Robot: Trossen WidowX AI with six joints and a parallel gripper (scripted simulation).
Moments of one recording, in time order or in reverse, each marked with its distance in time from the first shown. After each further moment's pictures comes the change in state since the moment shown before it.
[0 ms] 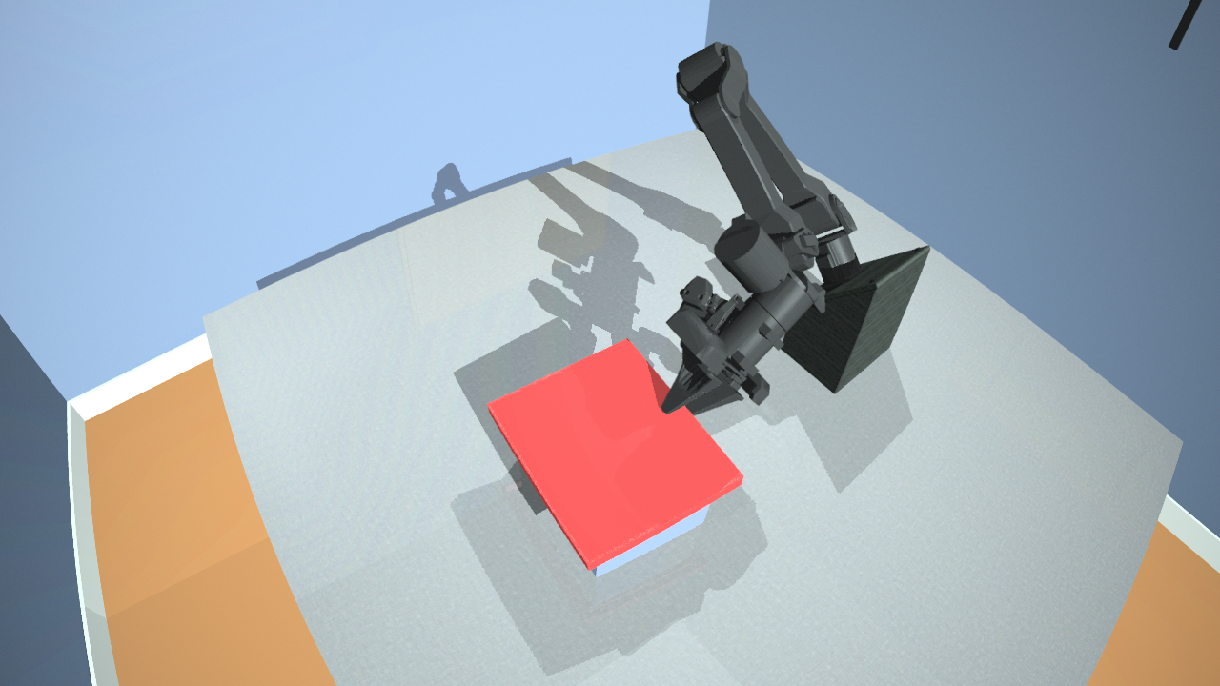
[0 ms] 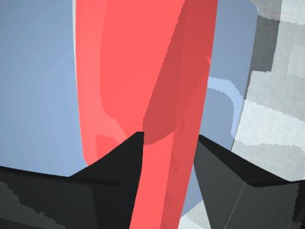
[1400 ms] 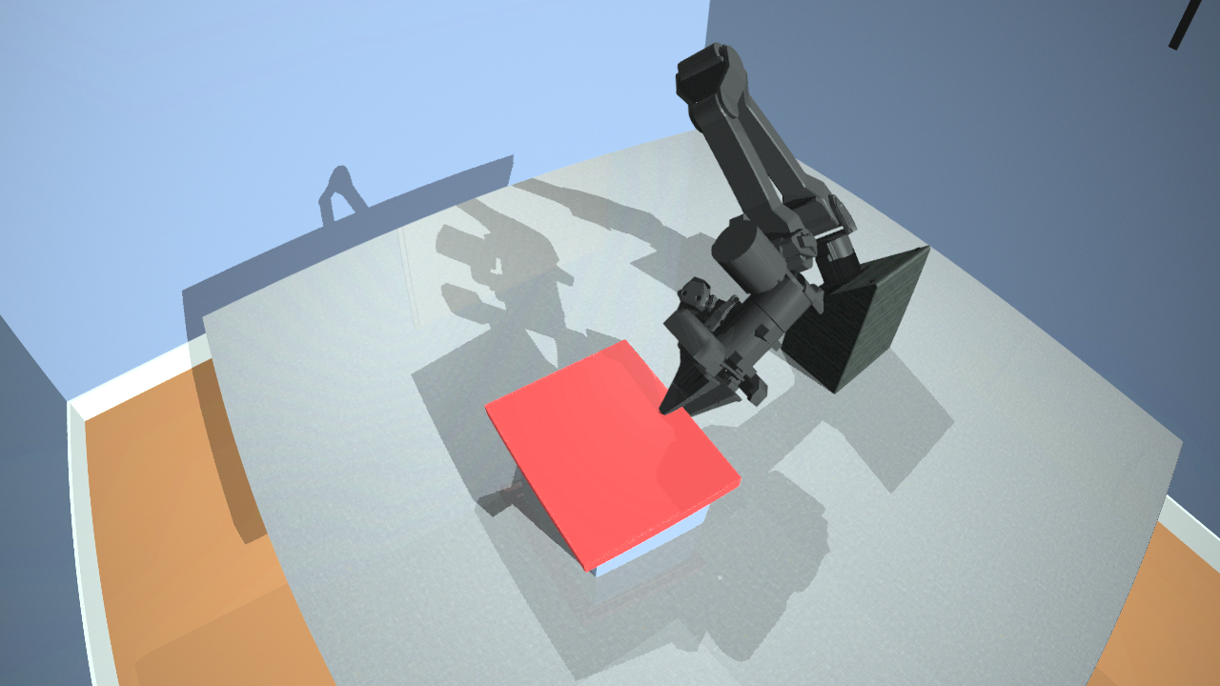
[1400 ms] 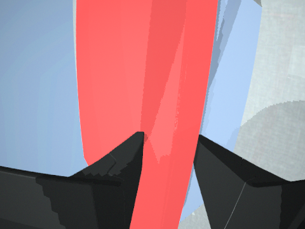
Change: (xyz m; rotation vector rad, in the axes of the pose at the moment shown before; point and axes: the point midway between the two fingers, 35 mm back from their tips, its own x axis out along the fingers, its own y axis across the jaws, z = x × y) arm 0.003 0.002 0.000 0.000 0.000 0.000
